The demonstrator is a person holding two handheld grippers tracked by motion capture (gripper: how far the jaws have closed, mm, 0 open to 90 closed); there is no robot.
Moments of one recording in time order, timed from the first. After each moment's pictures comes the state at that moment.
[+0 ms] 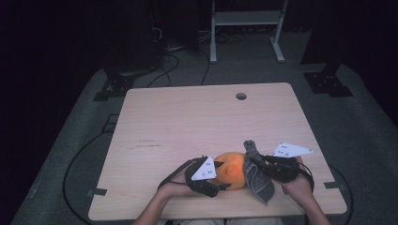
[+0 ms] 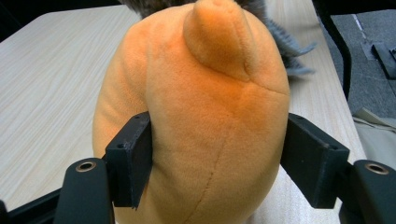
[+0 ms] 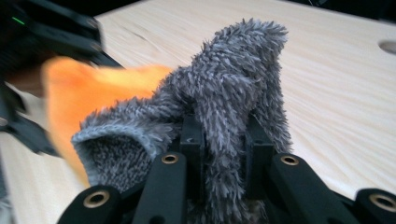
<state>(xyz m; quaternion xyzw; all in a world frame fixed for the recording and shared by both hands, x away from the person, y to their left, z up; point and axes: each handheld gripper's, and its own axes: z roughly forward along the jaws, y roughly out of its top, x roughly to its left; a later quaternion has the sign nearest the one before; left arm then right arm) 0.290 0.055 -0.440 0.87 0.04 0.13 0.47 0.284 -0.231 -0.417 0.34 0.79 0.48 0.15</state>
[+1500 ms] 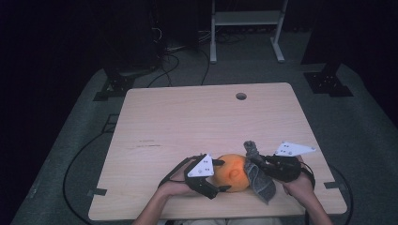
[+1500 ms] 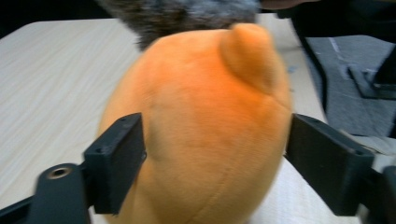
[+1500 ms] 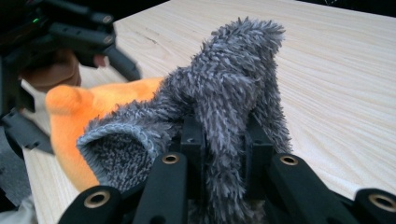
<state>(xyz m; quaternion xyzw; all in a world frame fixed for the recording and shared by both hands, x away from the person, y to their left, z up) 0.293 0.056 -0.437 0.86 0.05 0.10 0.50 0.286 -0.237 -0.416 0.33 0.79 0.50 0.13</state>
